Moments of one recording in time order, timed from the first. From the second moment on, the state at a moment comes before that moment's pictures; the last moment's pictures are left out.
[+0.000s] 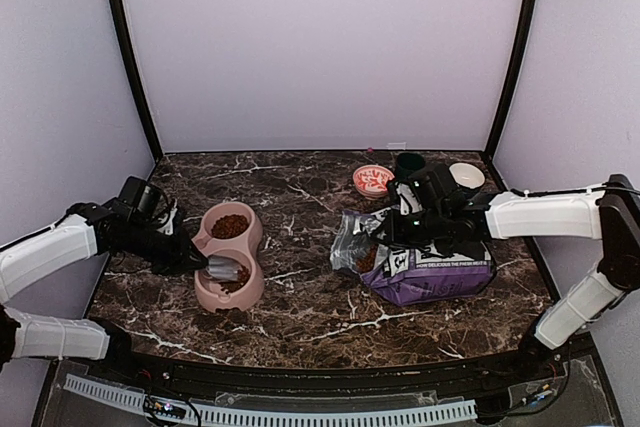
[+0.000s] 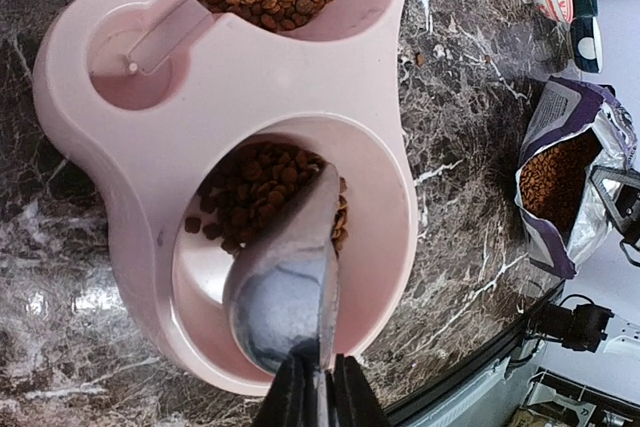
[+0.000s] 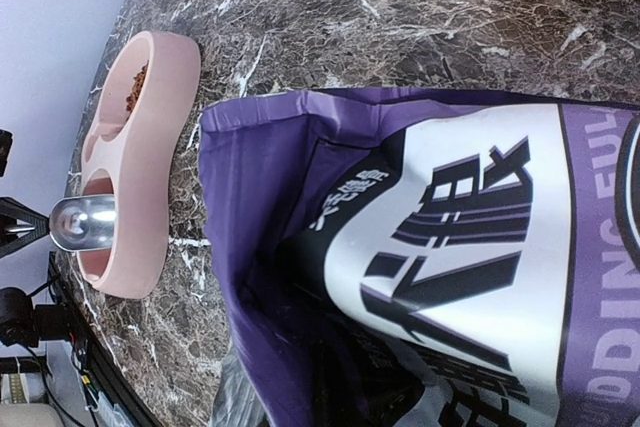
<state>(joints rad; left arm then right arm) -0.32 1.05 0.66 -0.66 0.41 -0.64 0.71 1.51 0.87 -0.12 -0.22 0.64</state>
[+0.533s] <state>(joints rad) -0.35 1.23 0.75 -0.51 0.39 -0.63 0.69 1.49 0.85 -0.11 -0.23 0.61</state>
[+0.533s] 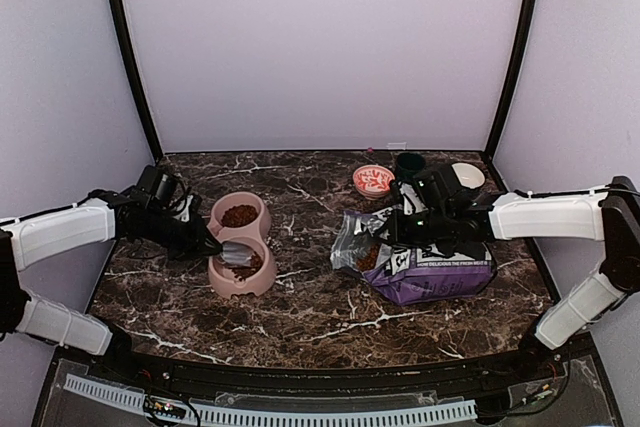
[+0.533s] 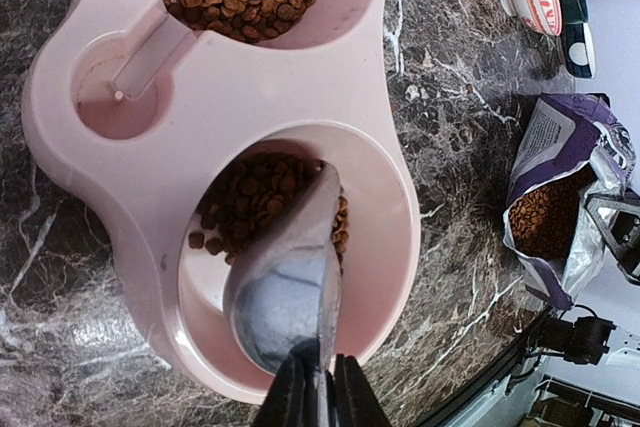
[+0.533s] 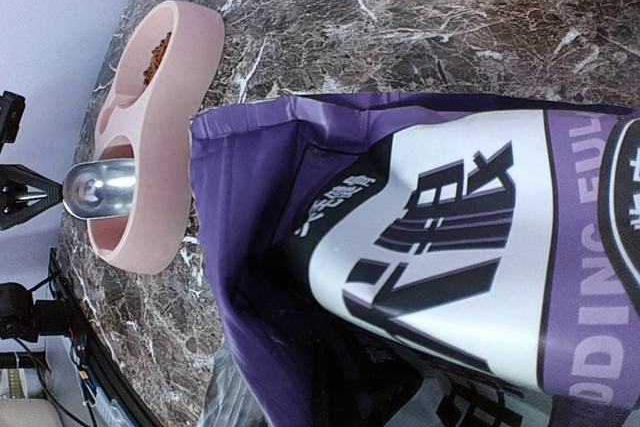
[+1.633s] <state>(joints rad) -0.47 1.37 0.96 -0.62 0.12 -0.47 0.69 1.42 0.82 -0.16 -0.24 0.63</state>
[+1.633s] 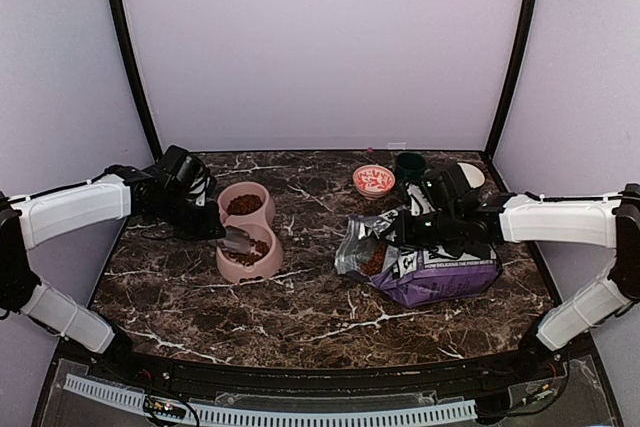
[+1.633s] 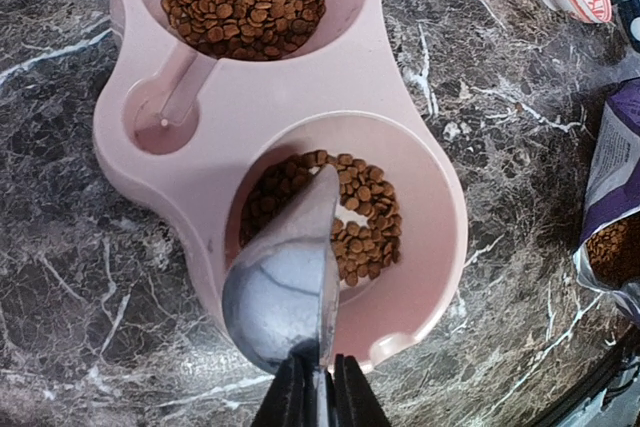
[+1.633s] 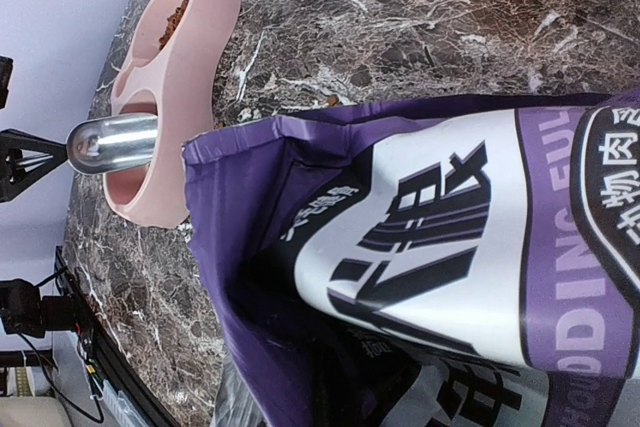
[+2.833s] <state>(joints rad) -0.70 1.42 1.03 -0.44 0.39 -0.43 0.73 1.42 0.87 -0.24 -0.16 0.66</state>
